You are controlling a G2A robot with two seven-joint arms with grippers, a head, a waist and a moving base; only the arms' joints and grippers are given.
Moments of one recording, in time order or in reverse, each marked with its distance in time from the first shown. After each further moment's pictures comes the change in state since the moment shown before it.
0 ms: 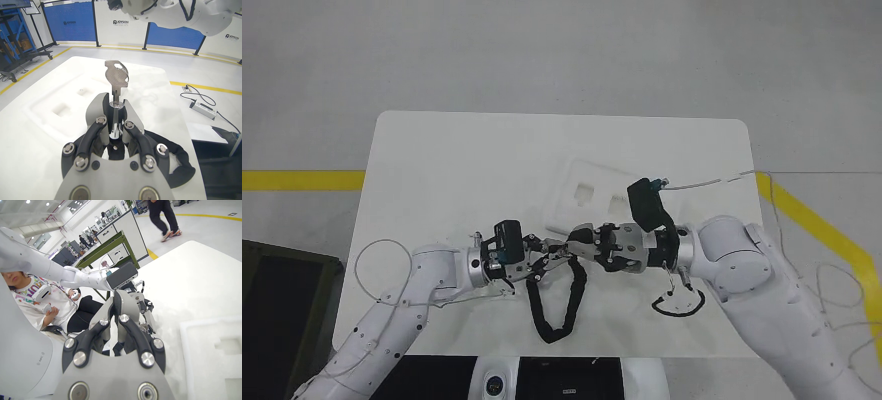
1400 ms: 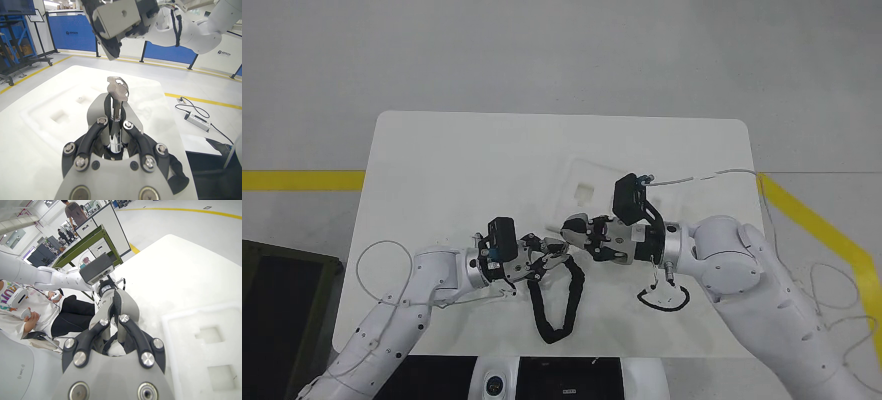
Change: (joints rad) left arm 0.008 -0.016 -0.013 0.014 -0.040 -0.023 0.055; right arm 0.013 -0.010 -0.031 -0.018 -0.161 0.113 -0.036
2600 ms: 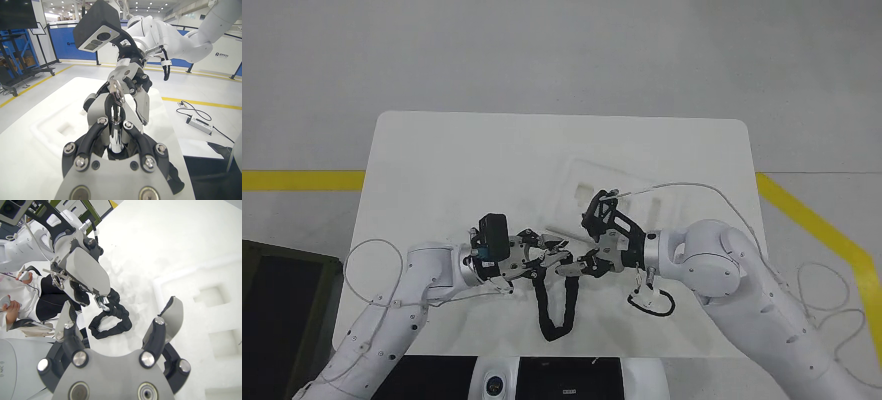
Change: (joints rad) left arm 0.016 0.000 -0.055 -0.071 -0.014 -0.029 -0.006; right arm 0.043 -0.004 -0.081 0.001 -0.177 0.166 0.167
